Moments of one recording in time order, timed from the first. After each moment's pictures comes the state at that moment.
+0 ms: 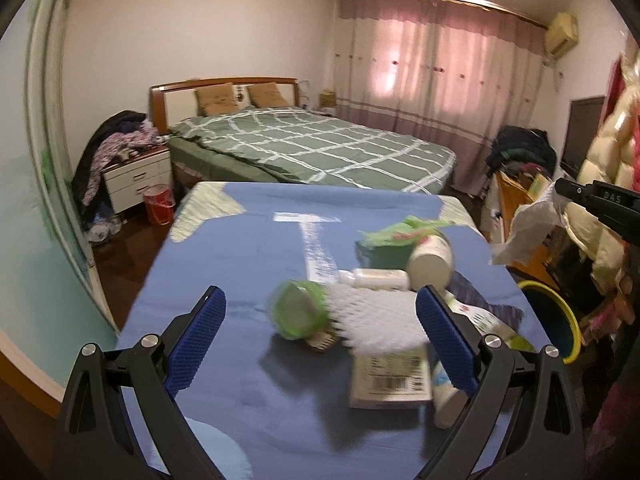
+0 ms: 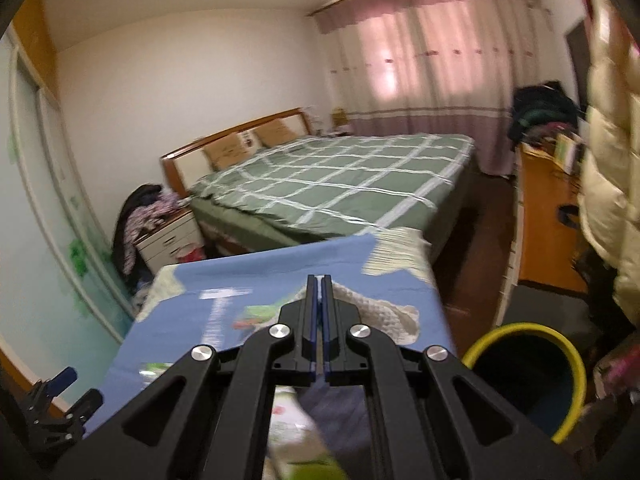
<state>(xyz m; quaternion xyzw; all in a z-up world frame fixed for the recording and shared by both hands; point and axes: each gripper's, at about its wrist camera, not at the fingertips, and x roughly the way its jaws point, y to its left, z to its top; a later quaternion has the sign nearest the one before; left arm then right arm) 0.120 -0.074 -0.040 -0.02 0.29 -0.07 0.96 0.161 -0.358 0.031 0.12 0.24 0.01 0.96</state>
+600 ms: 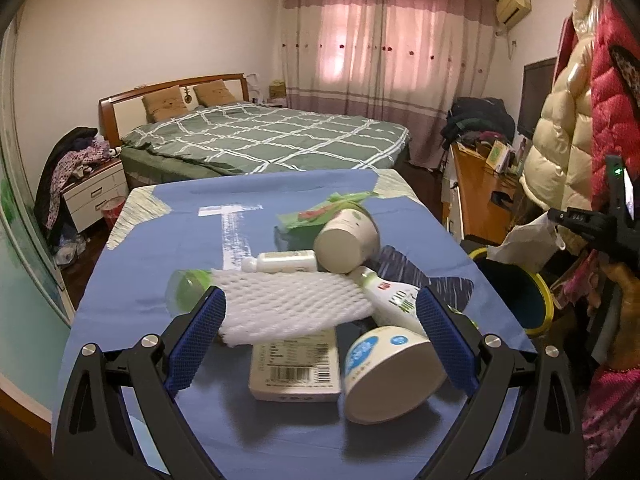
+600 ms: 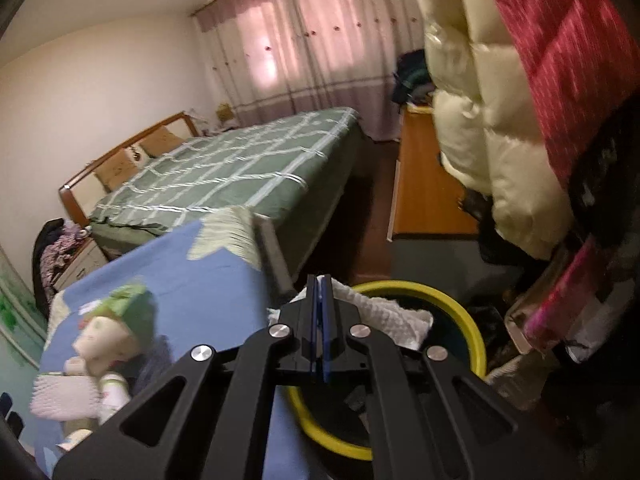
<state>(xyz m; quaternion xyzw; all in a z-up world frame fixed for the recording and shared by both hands) 0.111 -0.154 -0.049 0.02 0.30 -0.15 0.94 0.124 -0.511 -0.046 0.17 0.28 -0.18 0.93</state>
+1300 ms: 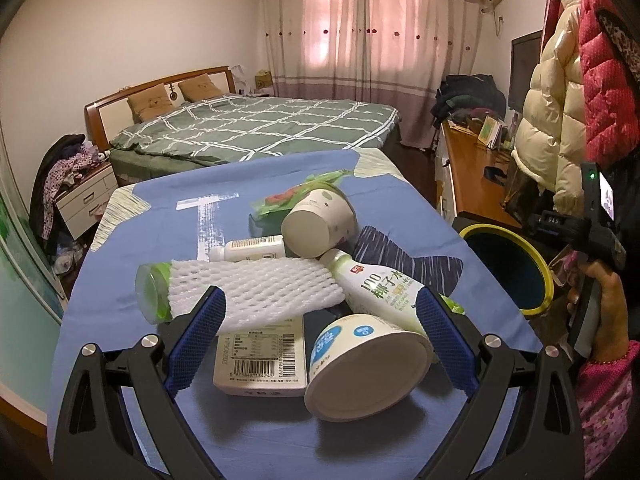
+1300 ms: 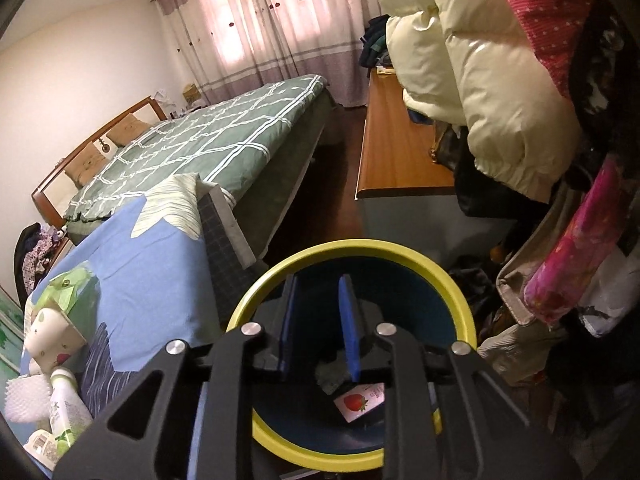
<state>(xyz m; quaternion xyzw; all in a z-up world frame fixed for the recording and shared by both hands) 0.110 -0.180 -0.059 0.05 0.32 -0.16 0.93 0.133 -0.545 -0.101 0.21 0.32 -0.21 0.90</state>
